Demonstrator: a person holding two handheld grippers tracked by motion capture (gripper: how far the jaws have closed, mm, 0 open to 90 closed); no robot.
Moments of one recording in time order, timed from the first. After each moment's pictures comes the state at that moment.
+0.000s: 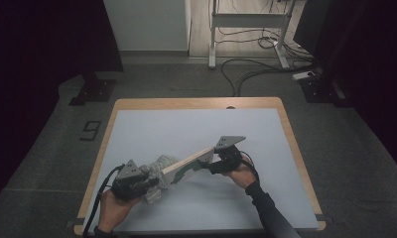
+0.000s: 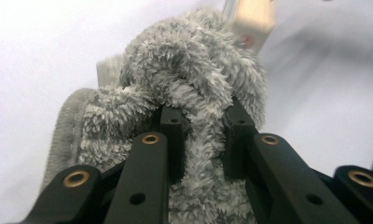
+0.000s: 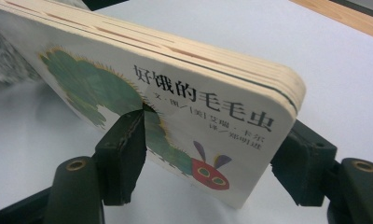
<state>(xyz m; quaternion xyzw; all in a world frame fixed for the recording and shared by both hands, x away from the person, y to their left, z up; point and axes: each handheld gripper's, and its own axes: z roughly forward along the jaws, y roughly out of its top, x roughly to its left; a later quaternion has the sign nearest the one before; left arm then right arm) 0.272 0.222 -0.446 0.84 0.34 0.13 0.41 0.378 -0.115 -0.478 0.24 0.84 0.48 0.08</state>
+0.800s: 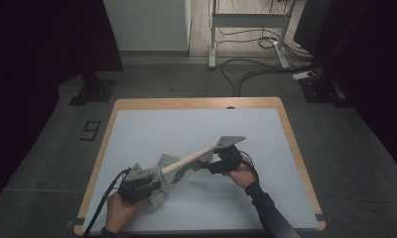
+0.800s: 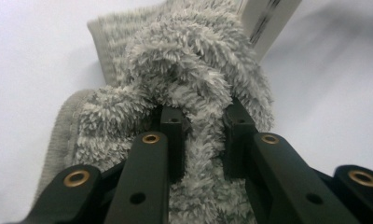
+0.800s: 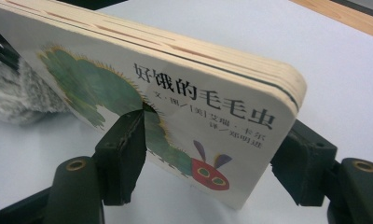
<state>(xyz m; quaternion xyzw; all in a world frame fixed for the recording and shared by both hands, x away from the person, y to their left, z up) 0.281 0.215 -0.490 0.84 0.36 0.12 0.39 0.379 -0.114 -0.478 0.24 0.84 0.48 0.08</state>
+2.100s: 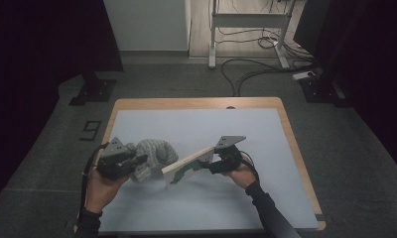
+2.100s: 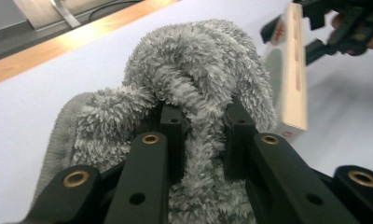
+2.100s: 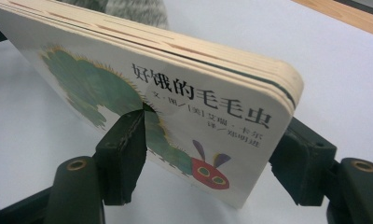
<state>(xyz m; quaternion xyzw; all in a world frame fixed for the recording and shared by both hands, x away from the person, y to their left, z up) 0.303 0.247 -0.391 0.82 0.36 0.18 0.41 0.379 -0.115 -0.478 0.24 0.84 0.48 0.08</state>
